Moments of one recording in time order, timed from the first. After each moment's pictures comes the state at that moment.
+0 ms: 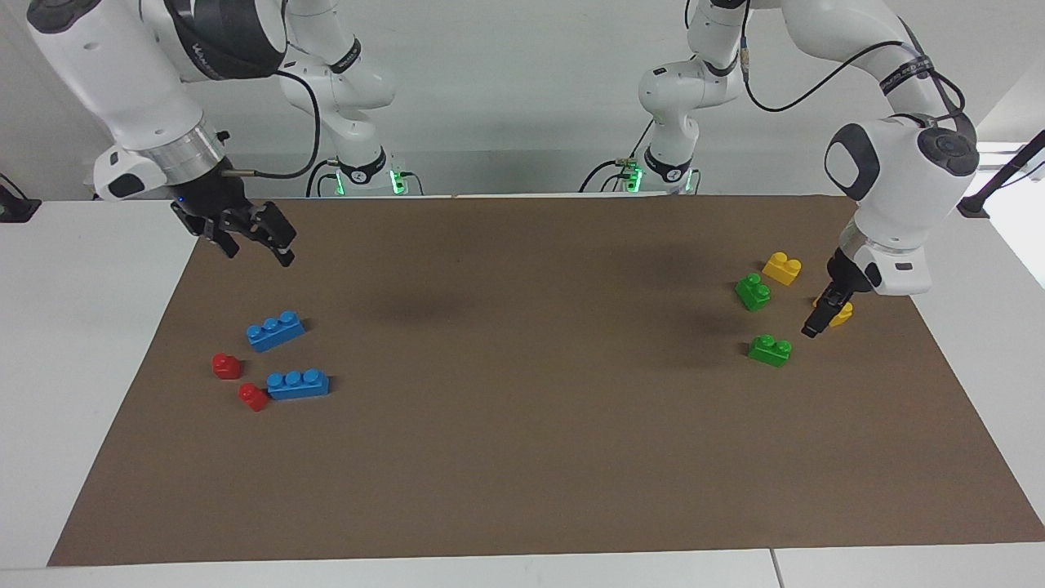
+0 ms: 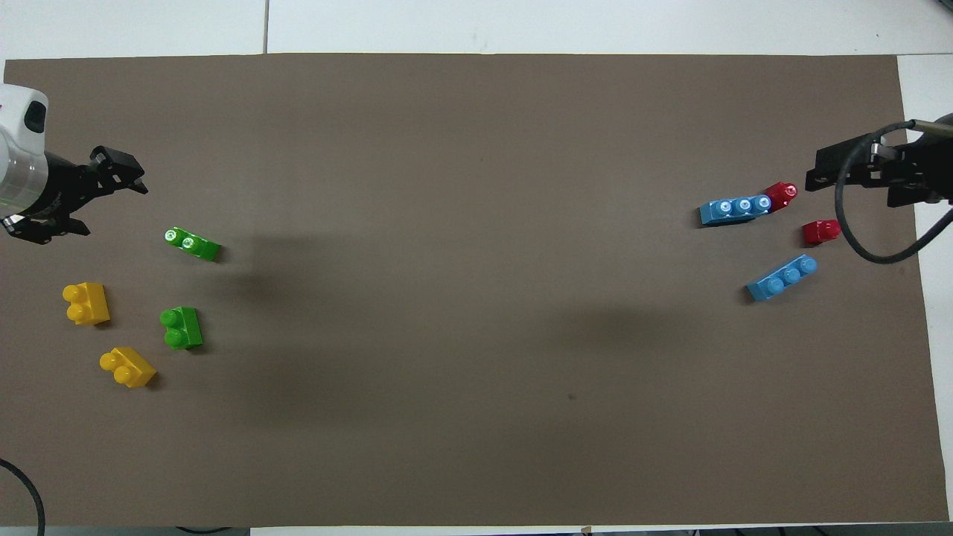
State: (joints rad) left arm 0.15 0.16 -0.12 -1.73 0.05 1.93 -0.47; right arm 0.02 0.04 -0.02 -1.53 0.04 1.63 0.14
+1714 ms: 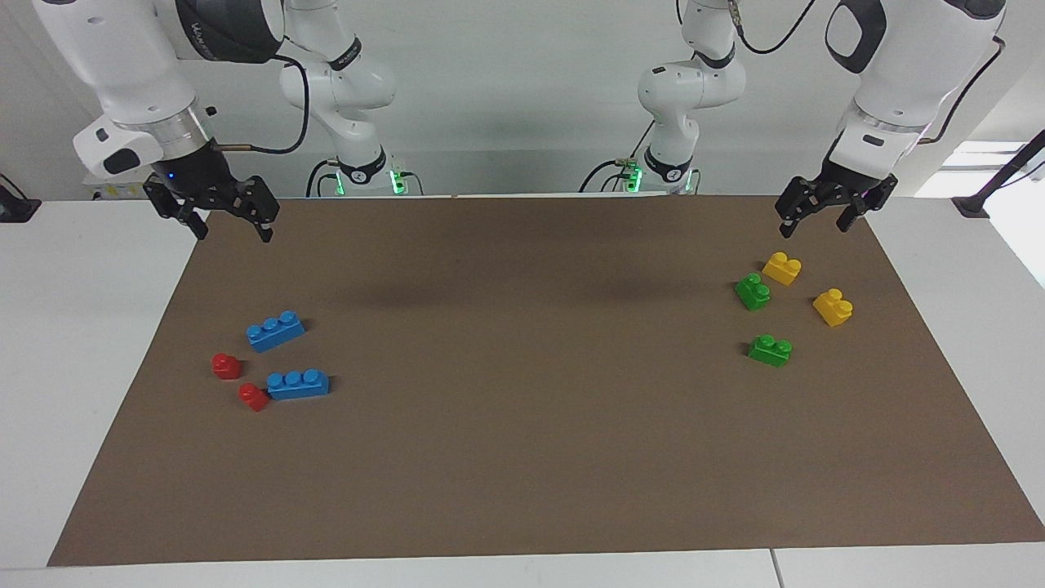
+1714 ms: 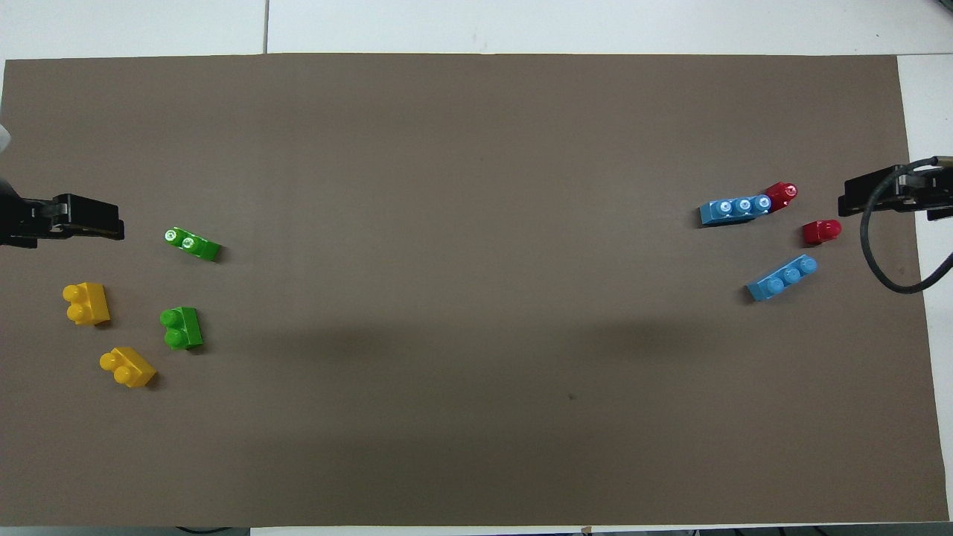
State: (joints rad) left arm 0.11 -0.05 -0.15 -1.68 0.01 1.67 -0.06; right arm -0.01 0.01 -0.02 -1.58 -0.02 1.61 0.05
